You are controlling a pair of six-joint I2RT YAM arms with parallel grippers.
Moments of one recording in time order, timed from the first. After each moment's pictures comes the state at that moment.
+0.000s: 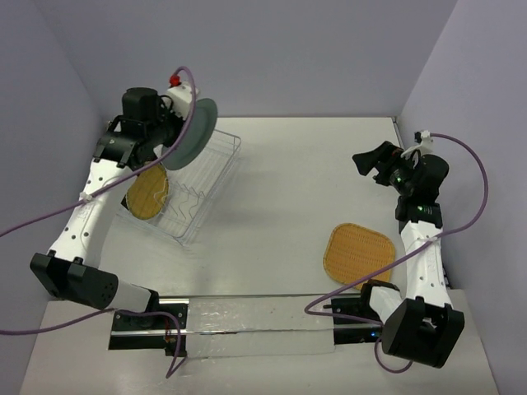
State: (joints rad) left arm -0.31 1.42 1.62 -0.67 0.01 0.39; right arm -0.30 0.98 0.79 -0.03 -0.55 0.46
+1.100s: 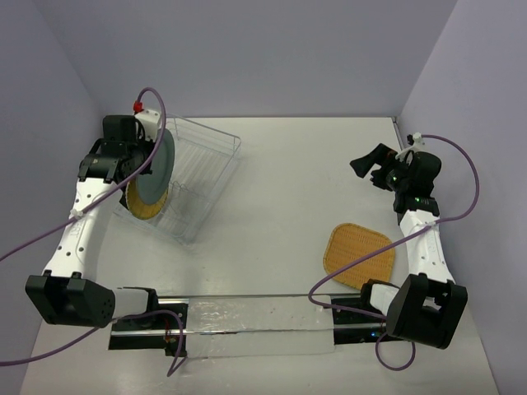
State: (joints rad) left arm -0.12 1.29 1.37 -0.76 -0.13 0.25; right arm -0.30 1.10 0.79 -0.07 -0.53 0.43
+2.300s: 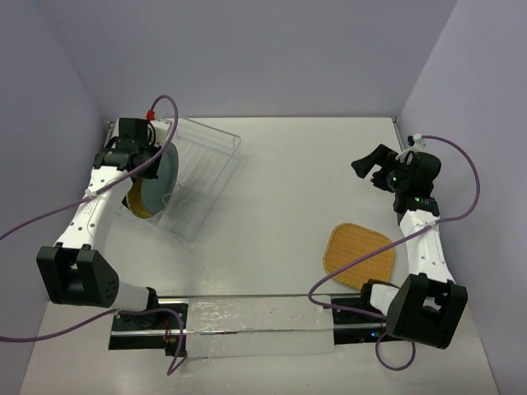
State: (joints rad) left arm -0.12 1.42 1.33 -0.75 -0.14 0.28; right arm -0.30 1.10 0.79 -0.09 -0.50 0.42
